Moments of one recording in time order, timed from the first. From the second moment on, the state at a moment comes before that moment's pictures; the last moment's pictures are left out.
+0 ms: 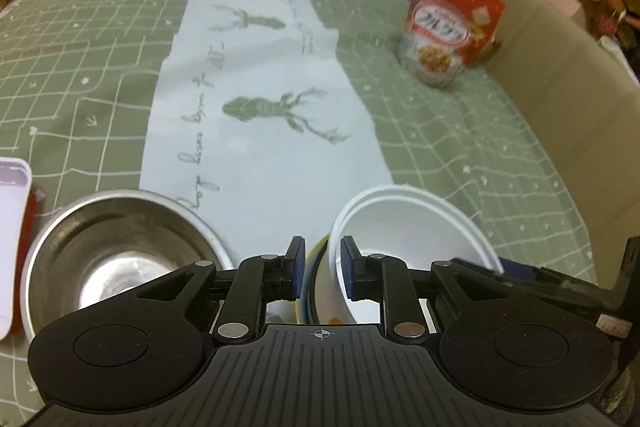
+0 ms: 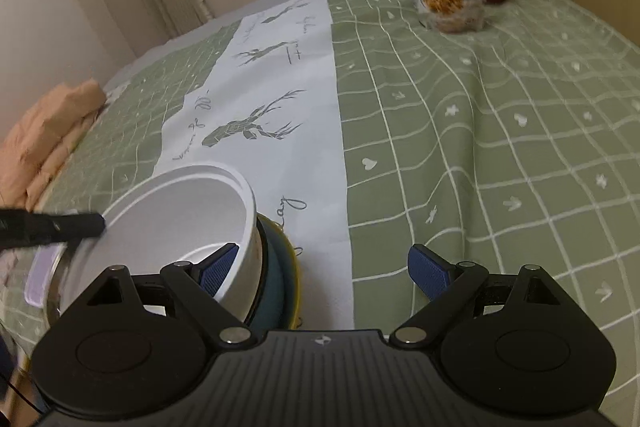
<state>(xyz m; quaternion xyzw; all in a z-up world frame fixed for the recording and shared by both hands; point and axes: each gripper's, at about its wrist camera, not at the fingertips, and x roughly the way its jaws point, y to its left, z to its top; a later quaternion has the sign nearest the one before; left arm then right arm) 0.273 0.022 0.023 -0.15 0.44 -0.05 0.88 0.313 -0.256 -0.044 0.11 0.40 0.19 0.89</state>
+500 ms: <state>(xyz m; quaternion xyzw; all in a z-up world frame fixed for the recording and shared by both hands) 0.300 -0.008 -0.030 -0.11 0.54 -0.07 0.83 0.315 -0.247 -0.083 0.20 0.44 0.21 0.85</state>
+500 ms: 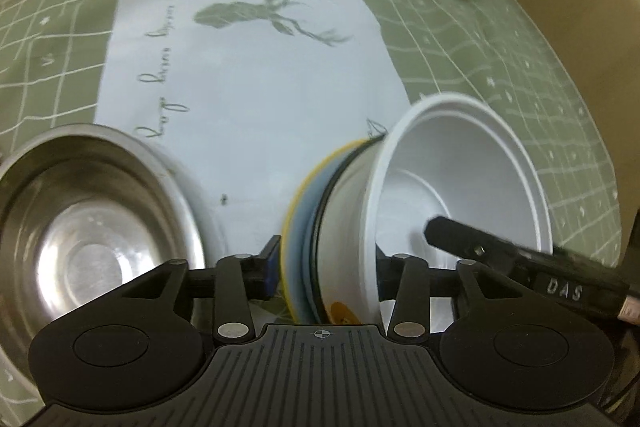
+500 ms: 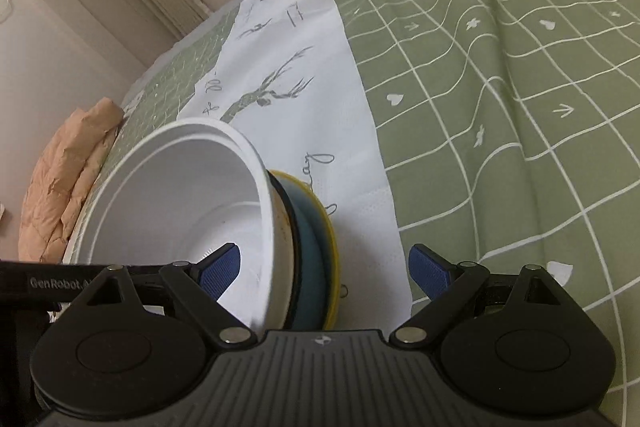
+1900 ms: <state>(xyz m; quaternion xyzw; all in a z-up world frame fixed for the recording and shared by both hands) 0.283 -0.009 -0.036 -0.12 0.51 -0.09 0.84 0.268 -0.236 -0.022 0.03 0.27 0.12 0.96</state>
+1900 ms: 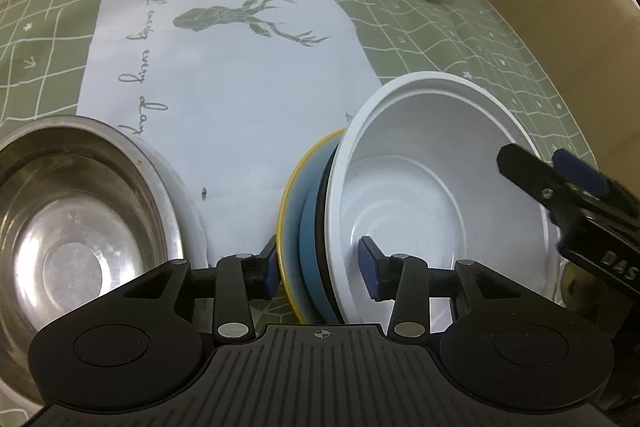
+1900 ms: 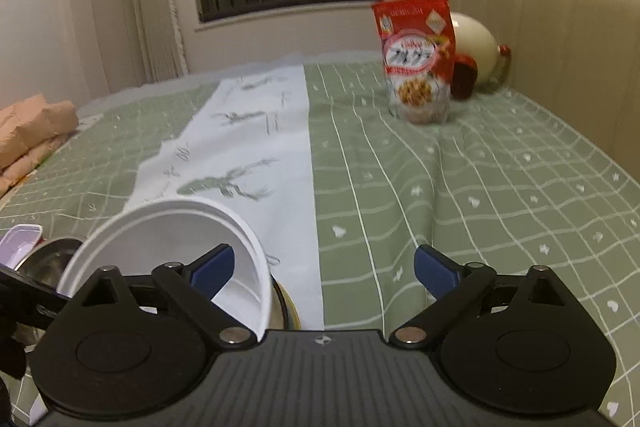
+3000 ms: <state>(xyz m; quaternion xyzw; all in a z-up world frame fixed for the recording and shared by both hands) 0.282 0.007 -0.044 -0.17 0.54 -0.09 0.82 0.305 -0.216 -0.074 0.14 0.49 0.24 0.83</state>
